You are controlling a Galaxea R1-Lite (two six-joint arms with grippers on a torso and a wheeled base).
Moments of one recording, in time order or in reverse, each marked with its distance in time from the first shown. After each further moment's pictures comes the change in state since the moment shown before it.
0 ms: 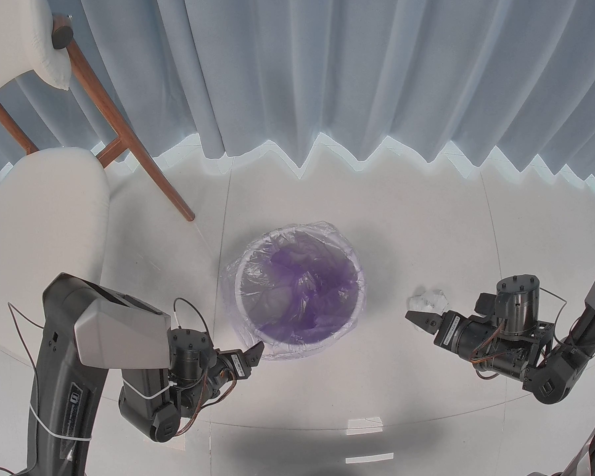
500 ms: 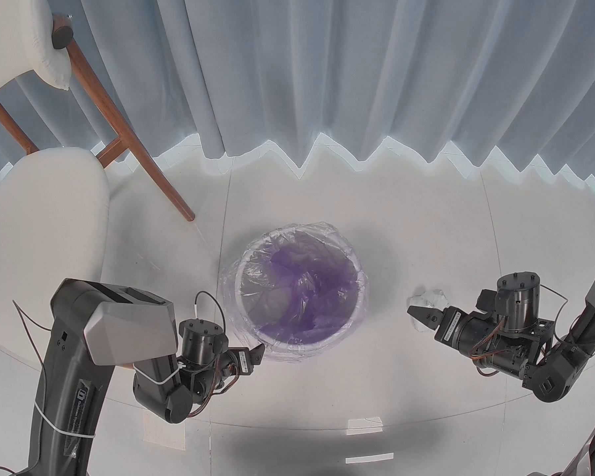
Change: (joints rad) left arm 0.036 0.059 -0.209 0.254 0.011 0.156; right arm -0.003 -0.002 -0.013 0.000 -0.027 -0.001
